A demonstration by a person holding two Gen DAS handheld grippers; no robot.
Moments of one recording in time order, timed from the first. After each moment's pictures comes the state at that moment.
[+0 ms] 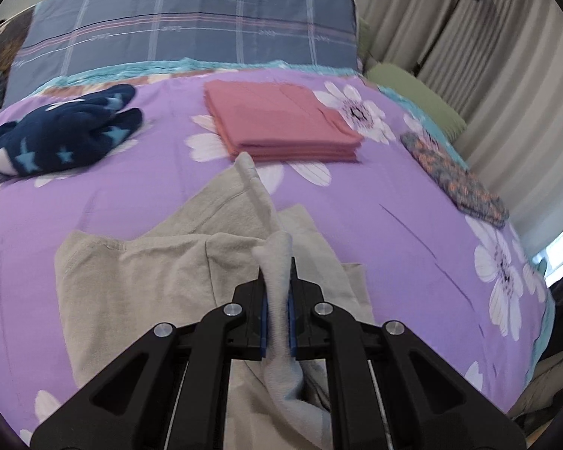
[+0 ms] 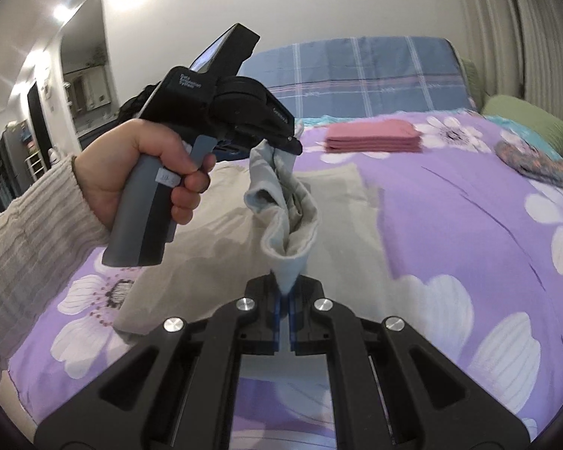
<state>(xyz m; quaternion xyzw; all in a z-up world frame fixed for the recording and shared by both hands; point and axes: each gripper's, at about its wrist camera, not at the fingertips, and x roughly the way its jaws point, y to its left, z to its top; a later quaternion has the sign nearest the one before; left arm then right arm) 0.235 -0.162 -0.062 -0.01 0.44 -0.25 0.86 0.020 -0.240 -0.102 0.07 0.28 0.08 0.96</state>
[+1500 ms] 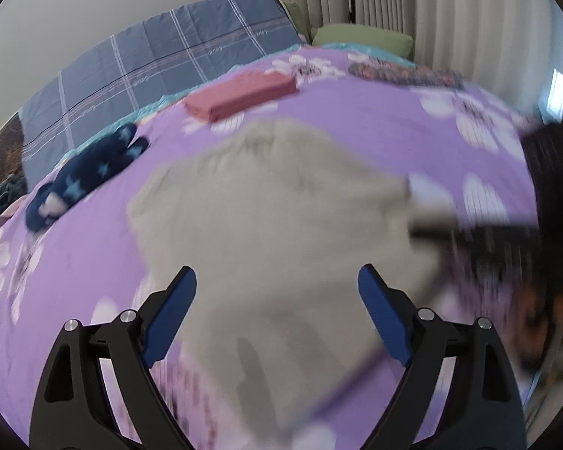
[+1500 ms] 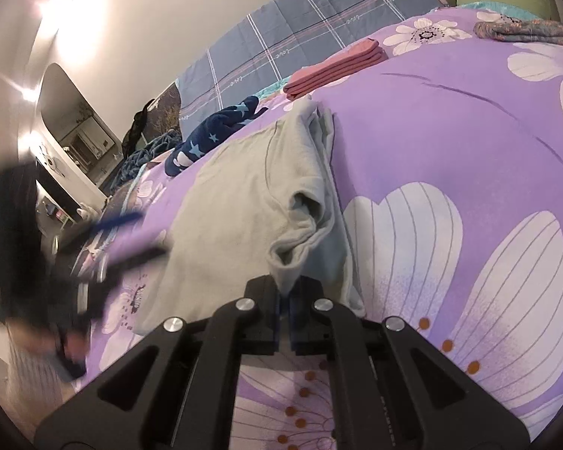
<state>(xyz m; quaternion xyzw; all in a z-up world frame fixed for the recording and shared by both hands) 0.046 -0.114 -0.074 0.20 0.37 -0.26 0.87 0.016 -0.305 -0.140 0.26 0.34 0.13 0.89</state>
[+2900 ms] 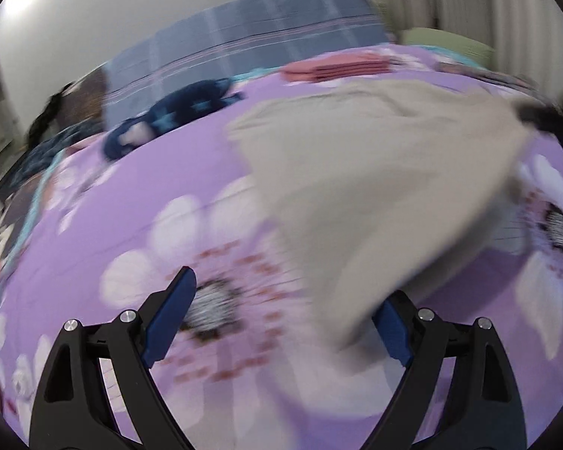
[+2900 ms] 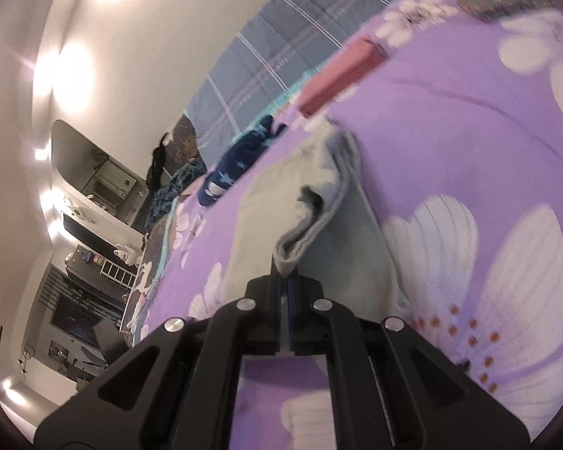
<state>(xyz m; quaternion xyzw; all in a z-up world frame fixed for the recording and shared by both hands) 0.019 -0.046 -0.111 0.15 0.36 -0.08 0.91 0.008 -0.324 -0.107 0.37 0.35 0.14 0.85</state>
